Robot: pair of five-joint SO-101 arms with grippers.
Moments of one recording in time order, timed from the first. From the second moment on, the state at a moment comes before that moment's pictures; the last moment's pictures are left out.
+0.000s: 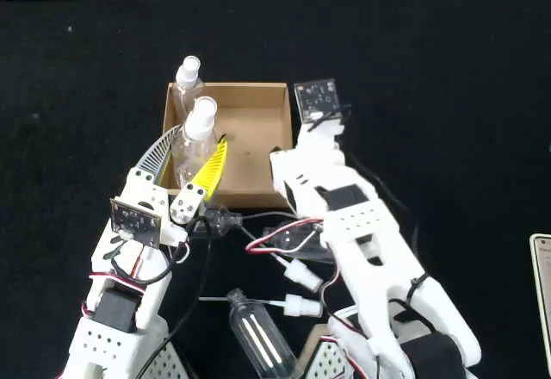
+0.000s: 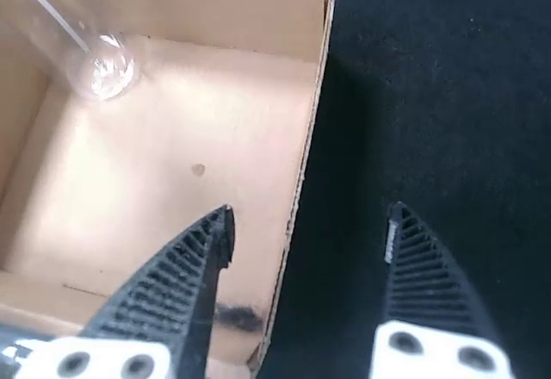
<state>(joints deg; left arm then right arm) 12.7 -104.0 96.1 9.4 -6.1 -17.1 -28.2 59.9 23.1 -5.3</state>
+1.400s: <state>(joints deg) 12.7 -104.0 96.1 9.4 -6.1 -14.1 -13.2 49.6 33.3 7.3</state>
